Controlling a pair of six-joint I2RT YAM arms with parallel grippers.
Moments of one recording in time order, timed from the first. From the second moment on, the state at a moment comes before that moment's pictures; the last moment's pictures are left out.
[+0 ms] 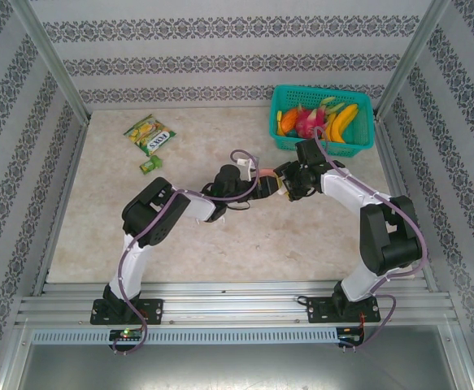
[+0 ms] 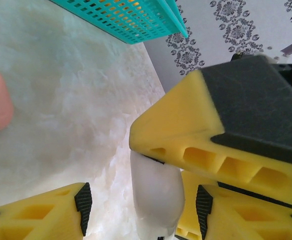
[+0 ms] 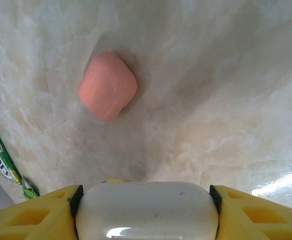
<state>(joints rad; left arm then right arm) -0.67 2.18 1.15 0.82 0.47 -0.93 0.26 1.64 1.07 -0.45 -0.26 1.31</state>
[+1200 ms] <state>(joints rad) -0.68 2.23 1.18 0.88 0.46 -0.98 0.26 1.64 1.04 -0.41 -0.26 1.31</state>
